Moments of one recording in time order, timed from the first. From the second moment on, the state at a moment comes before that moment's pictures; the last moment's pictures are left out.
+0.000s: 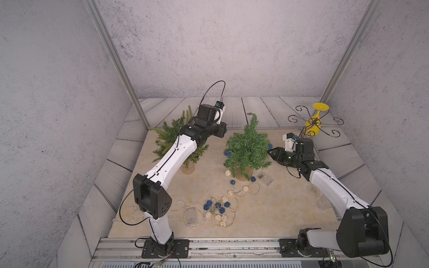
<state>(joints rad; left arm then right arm) -0.52 1.75 1.85 -0.61 0.07 -0.05 0.11 1.31 0.94 -0.22 -0.48 0.48</state>
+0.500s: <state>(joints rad) -0.51 1.63 1.71 -0.56 0.22 -0.09 0.38 0.88 0.63 -0.23 -0.29 0.41</state>
